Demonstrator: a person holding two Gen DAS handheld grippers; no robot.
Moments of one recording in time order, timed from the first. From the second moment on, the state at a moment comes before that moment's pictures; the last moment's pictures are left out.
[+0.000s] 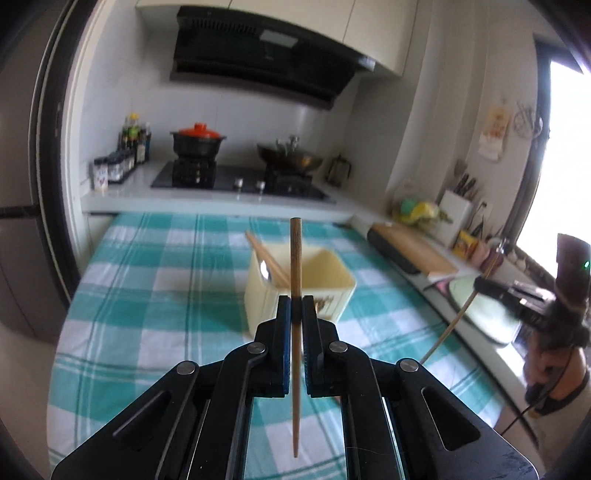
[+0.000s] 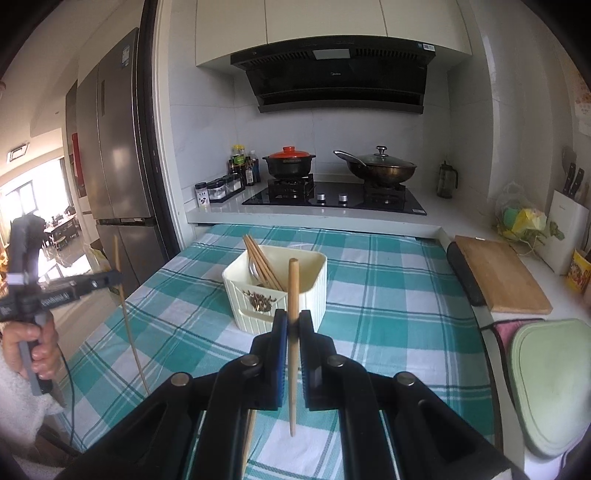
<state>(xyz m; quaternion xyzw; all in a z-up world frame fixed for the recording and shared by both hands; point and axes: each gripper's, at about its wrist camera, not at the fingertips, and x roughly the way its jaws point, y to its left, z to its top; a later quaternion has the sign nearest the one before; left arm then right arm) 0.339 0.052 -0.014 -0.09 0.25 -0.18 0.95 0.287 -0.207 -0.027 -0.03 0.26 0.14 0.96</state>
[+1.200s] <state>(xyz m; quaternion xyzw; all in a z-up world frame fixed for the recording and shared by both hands) 0.546 0.007 -0.063 -0.13 0.34 -0.11 0.92 0.510 -0.169 -0.060 0.01 0.33 0.14 0.93</state>
